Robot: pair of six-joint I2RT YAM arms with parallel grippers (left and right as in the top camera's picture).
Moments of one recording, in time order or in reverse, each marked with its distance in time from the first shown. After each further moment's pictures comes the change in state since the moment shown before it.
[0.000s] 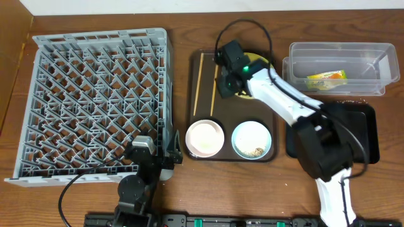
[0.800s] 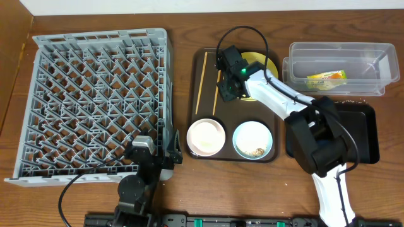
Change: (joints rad) left arm 0.000 0.000 0.000 0.000 0.000 0.000; right arm -0.002 0.039 -0.001 -0.006 0.017 -0.006
